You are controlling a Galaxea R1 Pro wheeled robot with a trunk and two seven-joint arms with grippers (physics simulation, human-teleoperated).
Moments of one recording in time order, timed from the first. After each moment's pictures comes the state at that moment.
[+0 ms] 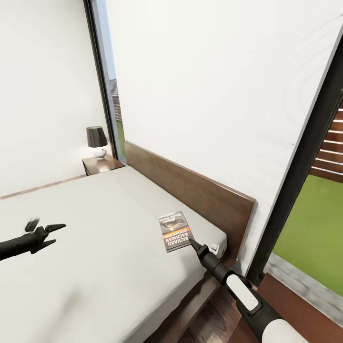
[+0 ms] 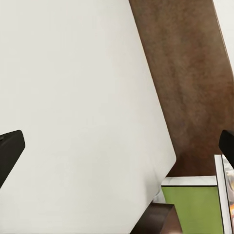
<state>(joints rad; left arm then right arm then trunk) -1.04 0.64 0.12 -0.01 0.41 0.62 -0.94 -0.53 -0.04 0.33 -0.69 -1.27 0.21 0.53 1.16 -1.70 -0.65</state>
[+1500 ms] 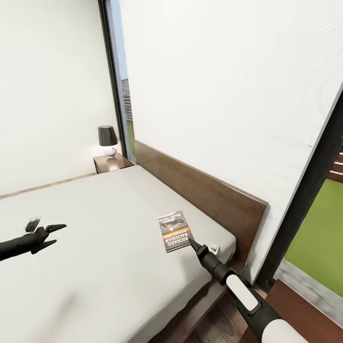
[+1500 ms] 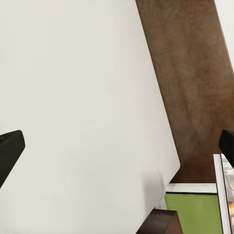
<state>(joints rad) -1.04 0.64 0.12 -0.01 0.41 0.62 -0.94 -0.53 -0.04 0.33 -0.68 -1.27 0.21 0.53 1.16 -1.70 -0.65</state>
